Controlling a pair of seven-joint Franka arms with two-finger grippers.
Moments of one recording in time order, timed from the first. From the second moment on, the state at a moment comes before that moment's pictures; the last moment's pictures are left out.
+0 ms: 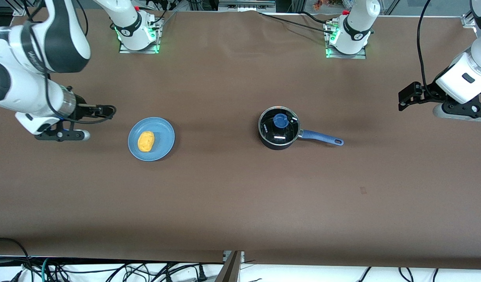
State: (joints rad) left arm 0.00 0.07 -0.09 -1.55 0.02 1.61 0.01; right arm 0.14 0.20 0.01 -1.71 -0.03 1.69 0.18
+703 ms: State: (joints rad) left arm 0.00 0.07 -0.09 -1.55 0.02 1.61 0.01; right arm 0.20 0.25 0.01 -1.94 -0.03 1.99 0.43
